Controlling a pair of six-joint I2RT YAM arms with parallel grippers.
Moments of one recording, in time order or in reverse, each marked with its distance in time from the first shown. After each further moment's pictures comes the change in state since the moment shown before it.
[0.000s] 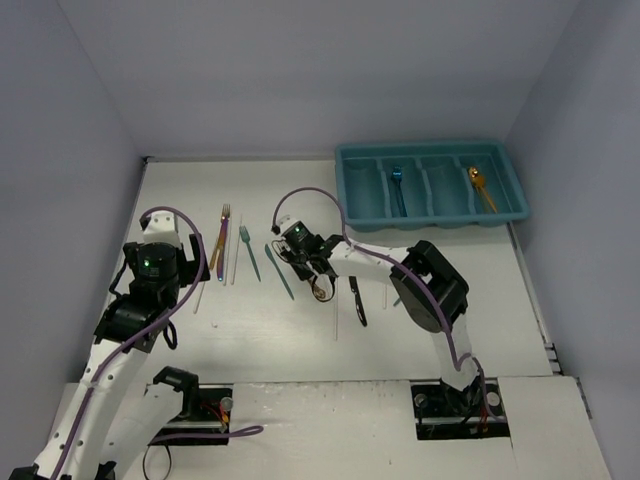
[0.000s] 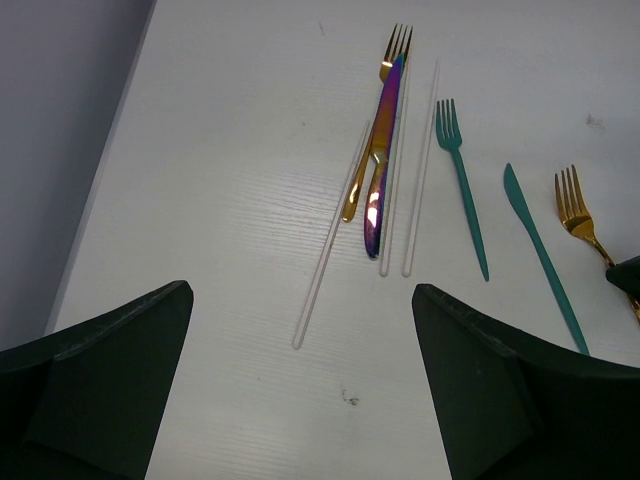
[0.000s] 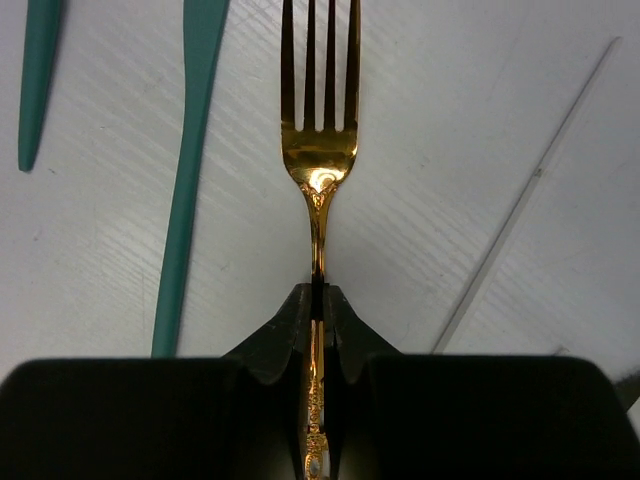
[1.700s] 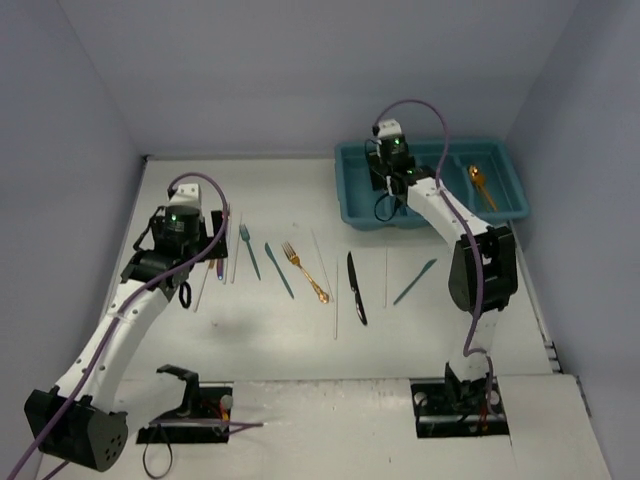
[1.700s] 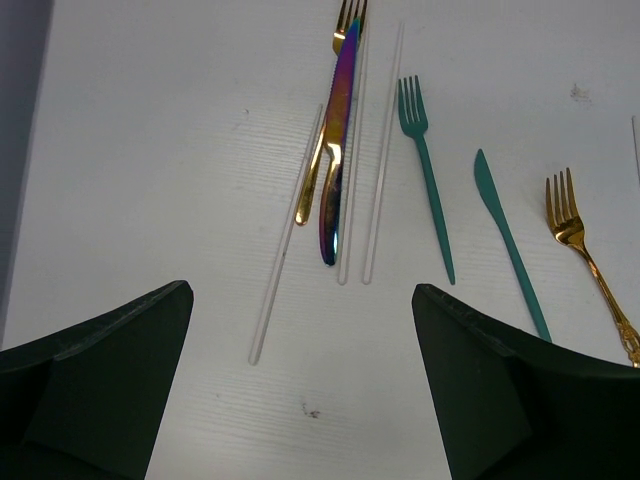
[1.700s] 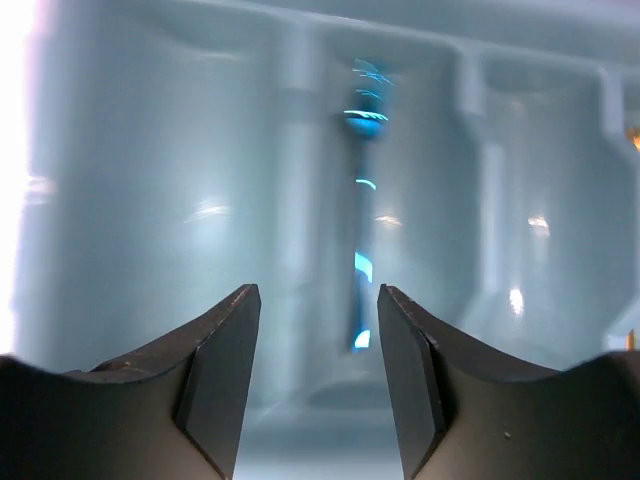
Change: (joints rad) left arm 0.000 0.337 0.151 0.019 0.090 -0.039; right arm -0.524 -0.096 0.255 -0.055 0.157 -0.157
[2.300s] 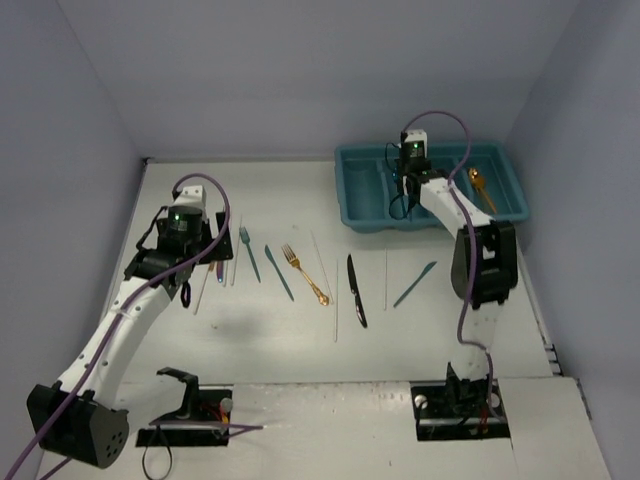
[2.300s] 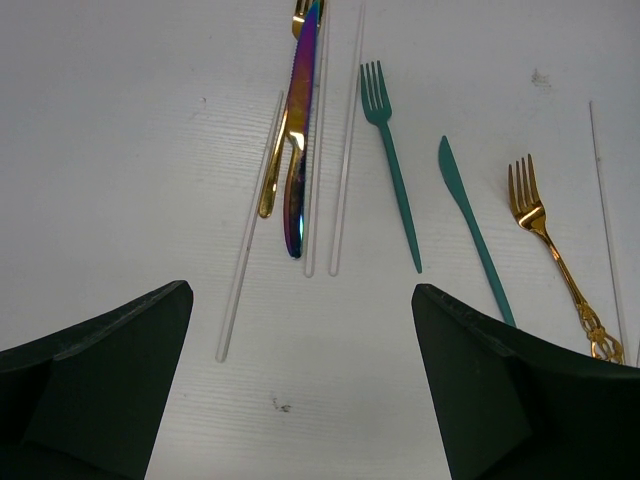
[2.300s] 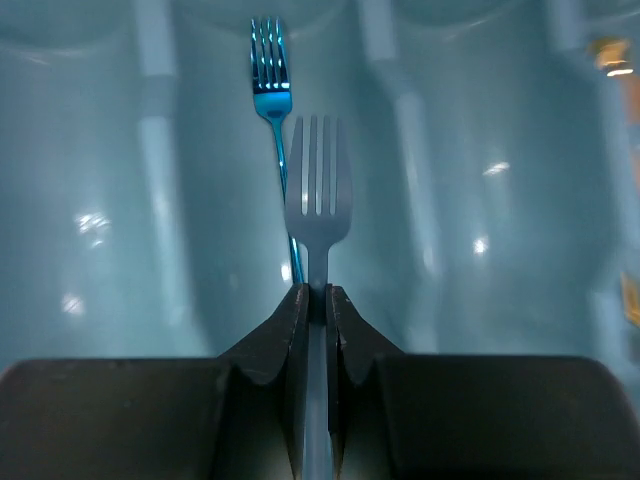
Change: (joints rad) left arm 0.000 0.029 0.010 0.000 0.074 -0.037; right arm -0.116 0.063 -0.010 0.011 0.029 0.101
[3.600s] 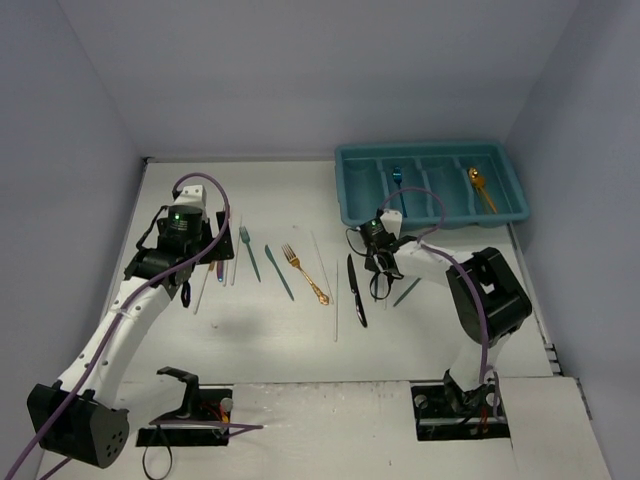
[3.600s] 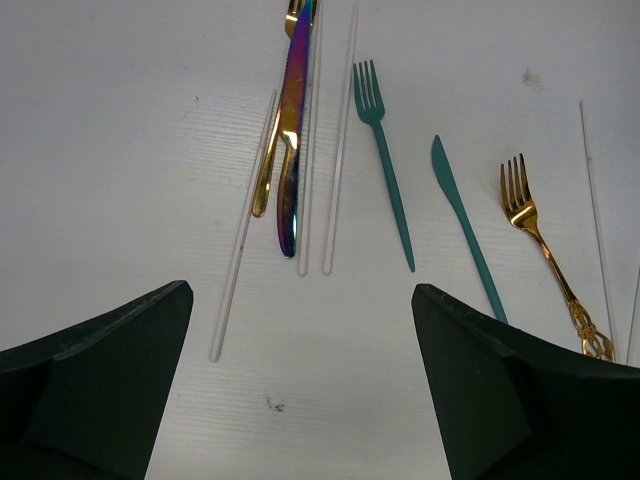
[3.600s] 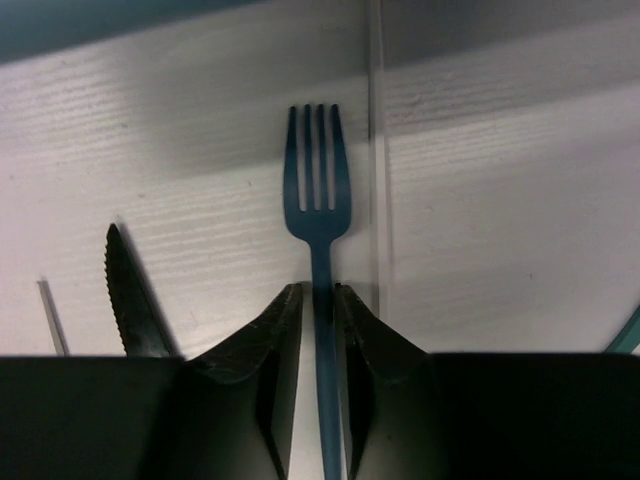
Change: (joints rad) left arm 0.000 0.000 0.000 0.000 0.012 -0.010; right arm 0.306 -0.268 -0.677 0.091 0.052 0.520
